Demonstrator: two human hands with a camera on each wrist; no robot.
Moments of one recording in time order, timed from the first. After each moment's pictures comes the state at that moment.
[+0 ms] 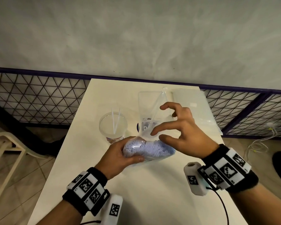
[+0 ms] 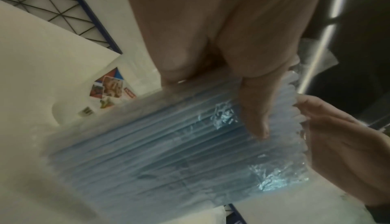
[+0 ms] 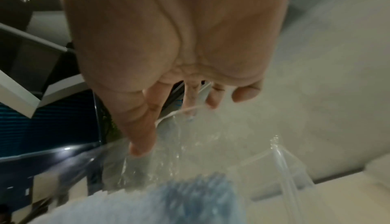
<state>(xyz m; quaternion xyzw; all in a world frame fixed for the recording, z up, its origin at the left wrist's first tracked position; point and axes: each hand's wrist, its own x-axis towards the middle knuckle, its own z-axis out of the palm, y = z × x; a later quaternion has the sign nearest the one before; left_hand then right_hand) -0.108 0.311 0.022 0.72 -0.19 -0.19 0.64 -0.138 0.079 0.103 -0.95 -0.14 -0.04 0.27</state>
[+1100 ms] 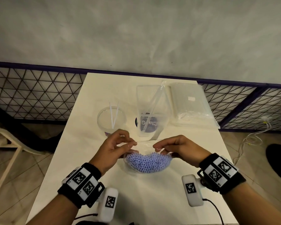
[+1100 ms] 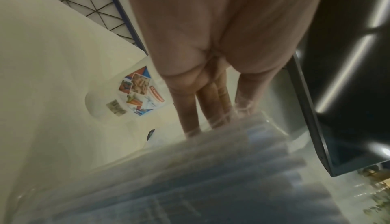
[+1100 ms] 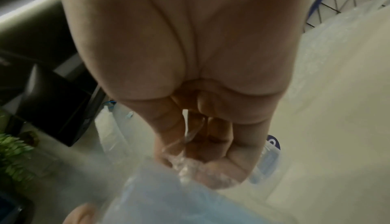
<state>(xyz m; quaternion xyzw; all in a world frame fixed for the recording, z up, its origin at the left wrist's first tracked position) -0.105 0.323 0.012 0.64 -0.09 -0.26 0.72 -0.157 0.063 0.025 -0.75 0.08 0.23 0.62</state>
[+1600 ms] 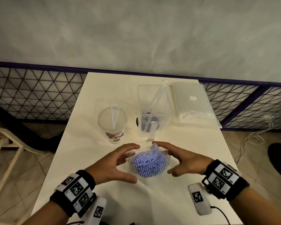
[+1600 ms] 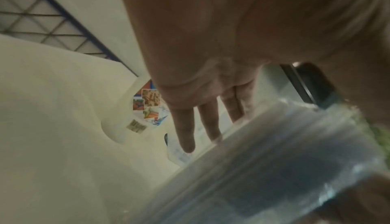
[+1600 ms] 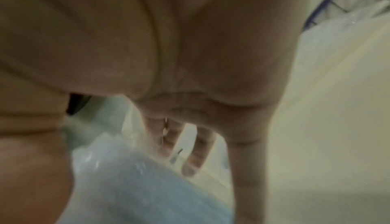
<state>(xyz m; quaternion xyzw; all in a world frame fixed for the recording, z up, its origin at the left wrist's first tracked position) -0.111 0.346 -0.005 0.71 -0.24 -0.39 0.54 -0.173 0.055 0.015 -0.76 -0.03 0.35 0.54</state>
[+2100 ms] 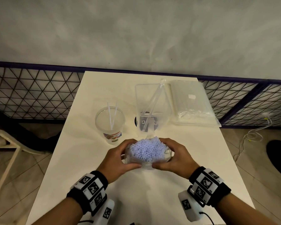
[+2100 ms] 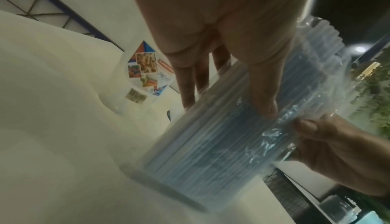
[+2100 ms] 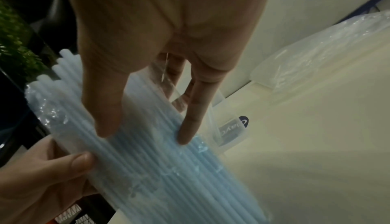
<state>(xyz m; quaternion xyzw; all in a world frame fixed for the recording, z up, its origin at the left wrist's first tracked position) -0.110 0.316 -0.031 0.79 -0.21 -0.18 0.55 -0.174 0.079 -0.025 -0.86 0.02 0.00 0.51</state>
